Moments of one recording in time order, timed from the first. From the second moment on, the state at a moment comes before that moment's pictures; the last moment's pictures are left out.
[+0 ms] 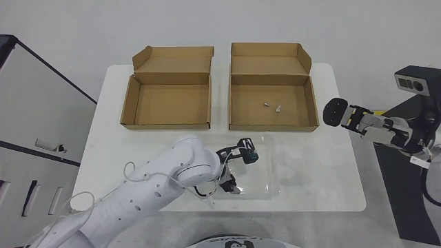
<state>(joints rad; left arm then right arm) 1.09 -1.15 -0.65 -1.91 0.86 -0.24 -1.39 -1.62 -0.89 1.90 -2.03 0.72 -0.39 1.27</state>
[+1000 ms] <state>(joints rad) 1.01 -1.18 -0.53 -1.82 0.87 -0.23 -1.49 -1.62 -0.89 1.90 -2.03 0.72 -0.39 1.27</state>
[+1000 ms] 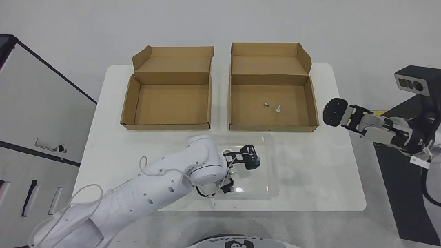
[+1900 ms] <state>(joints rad) 0.98 -1.21 -0.50 -1.81 0.99 -0.15 -1.50 -1.62 -0.89 1.90 -2.03 0.72 -0.39 1.27</state>
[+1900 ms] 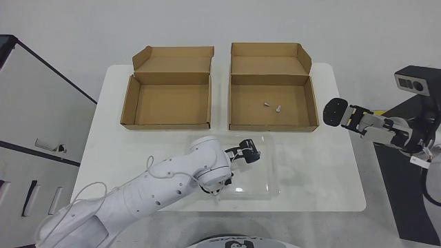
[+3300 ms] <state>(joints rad) 1.01 -1.21 -0.51 -1.78 1.00 -0.17 -1.52 -1.62 -0.89 1.90 -2.03 0.72 -0.39 1.27</state>
